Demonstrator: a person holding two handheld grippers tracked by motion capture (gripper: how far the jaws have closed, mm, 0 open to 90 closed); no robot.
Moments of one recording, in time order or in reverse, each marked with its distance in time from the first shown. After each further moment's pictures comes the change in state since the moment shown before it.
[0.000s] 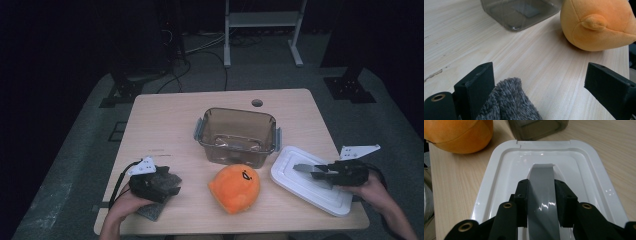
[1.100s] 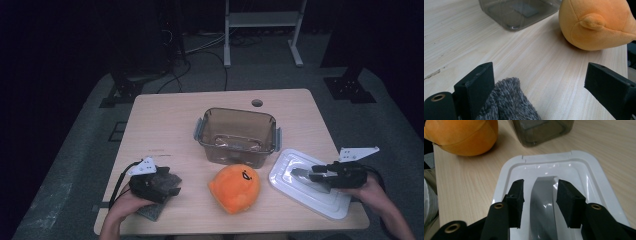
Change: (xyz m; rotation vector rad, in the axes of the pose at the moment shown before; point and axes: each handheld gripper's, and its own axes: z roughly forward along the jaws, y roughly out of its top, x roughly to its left) left arm -0.001 0.000 0.000 0.003 -0.008 0.004; right arm 0.008 0.002 0.001 -0.017 0.007 -0.011
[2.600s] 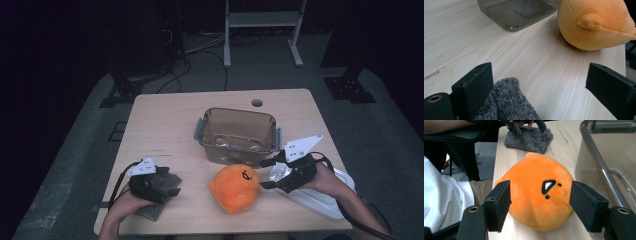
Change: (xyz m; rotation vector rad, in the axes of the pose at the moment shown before) left arm 0.000 0.000 -0.001 -0.002 -0.006 0.000; right arm 0.102 0.122 0.068 -0.023 0.301 -0.342
